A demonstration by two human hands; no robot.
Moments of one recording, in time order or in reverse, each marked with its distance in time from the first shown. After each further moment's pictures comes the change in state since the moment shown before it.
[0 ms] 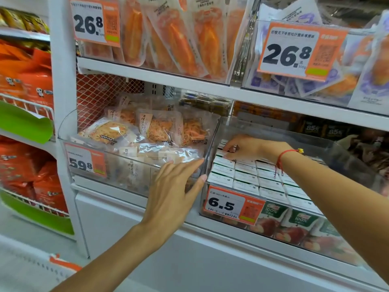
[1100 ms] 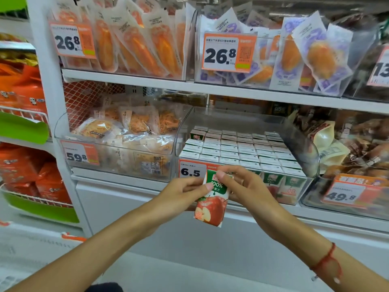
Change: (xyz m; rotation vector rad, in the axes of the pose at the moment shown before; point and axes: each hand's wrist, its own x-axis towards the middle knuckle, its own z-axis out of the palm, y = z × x) left_hand -0.056 0.097 -0.036 -0.807 -0.668 -0.430; right_hand -0.243 -0.081 0.066 1.431 0.409 0.123
